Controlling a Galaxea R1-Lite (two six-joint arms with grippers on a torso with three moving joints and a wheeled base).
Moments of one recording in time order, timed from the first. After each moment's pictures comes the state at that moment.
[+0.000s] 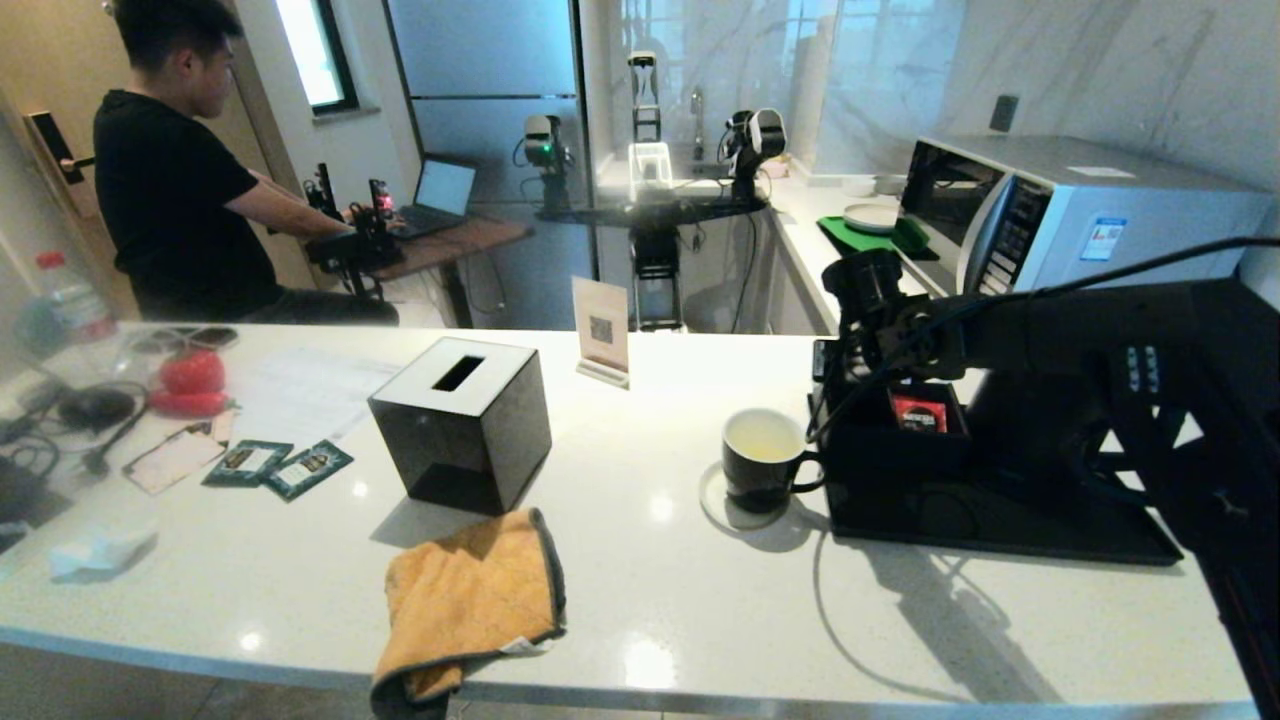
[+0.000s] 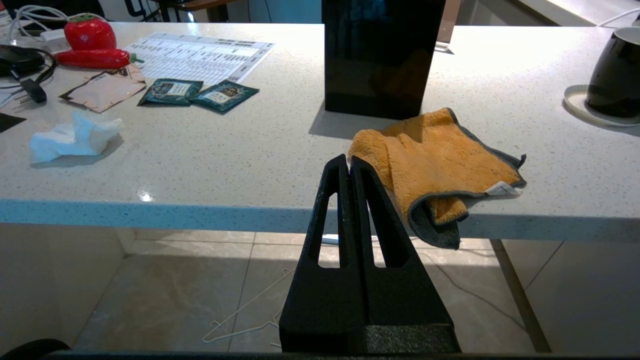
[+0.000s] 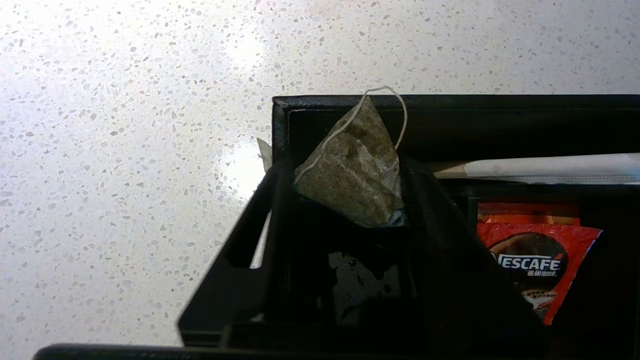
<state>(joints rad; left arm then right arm) 0.00 0.00 0.00 -0.01 -0.01 -0.01 0.32 2.37 -1.95 0.21 -0.41 0.27</state>
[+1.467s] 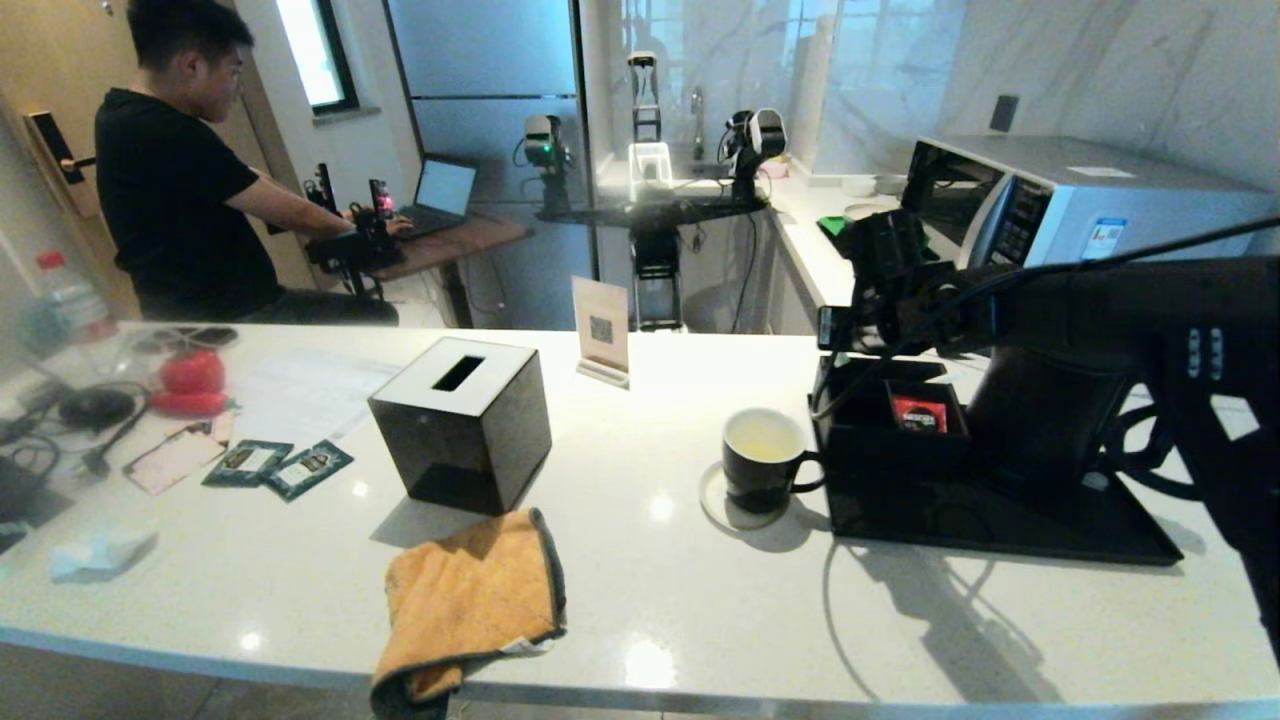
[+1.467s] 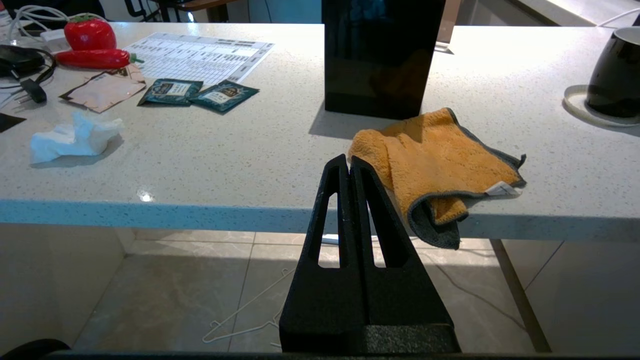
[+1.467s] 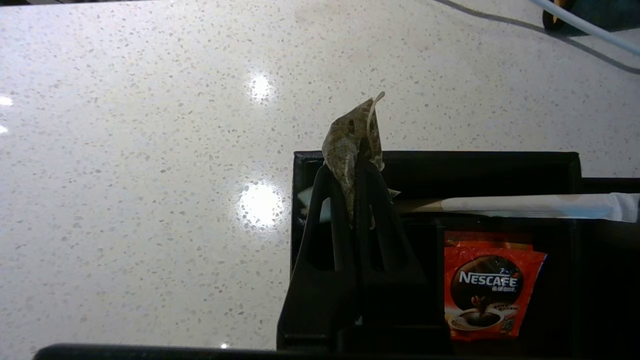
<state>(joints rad) 0.00 0.00 0.00 -0.01 -0.01 -0.01 0.32 2.29 -1.94 0.17 -0.41 0.23</state>
